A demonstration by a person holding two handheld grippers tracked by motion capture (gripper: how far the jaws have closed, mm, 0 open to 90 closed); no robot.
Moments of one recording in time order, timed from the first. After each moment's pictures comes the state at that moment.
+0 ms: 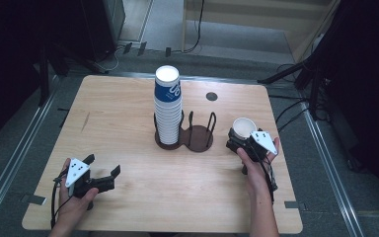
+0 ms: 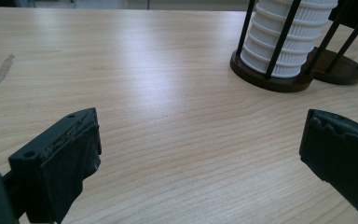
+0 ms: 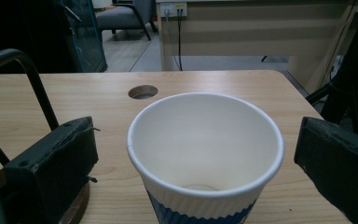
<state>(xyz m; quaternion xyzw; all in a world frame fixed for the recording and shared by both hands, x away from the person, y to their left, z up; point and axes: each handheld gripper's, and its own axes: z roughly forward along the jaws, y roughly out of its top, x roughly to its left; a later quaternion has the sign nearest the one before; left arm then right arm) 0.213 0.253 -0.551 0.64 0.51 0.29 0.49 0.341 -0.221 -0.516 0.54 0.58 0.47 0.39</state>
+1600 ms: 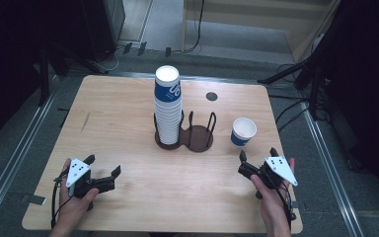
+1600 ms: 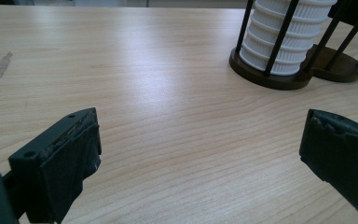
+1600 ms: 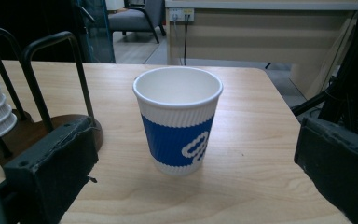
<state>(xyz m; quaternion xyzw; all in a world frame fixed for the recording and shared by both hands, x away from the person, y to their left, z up) 0.213 0.252 -0.551 0.65 0.51 0.29 0.49 0.262 -0.252 -0.510 0.52 0.59 0.48 0.40</state>
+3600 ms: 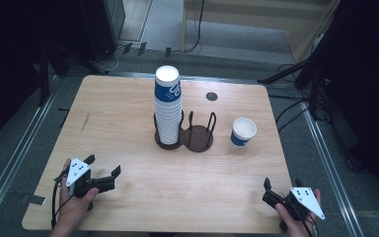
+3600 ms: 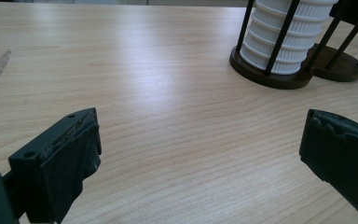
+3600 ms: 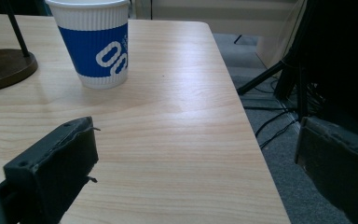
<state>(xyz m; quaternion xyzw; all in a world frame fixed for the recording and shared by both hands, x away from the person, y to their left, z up) 0.214 0.252 -0.551 0.65 0.51 0.29 0.49 0.199 -0.323 -0.546 0.55 0.59 0.42 0.41</state>
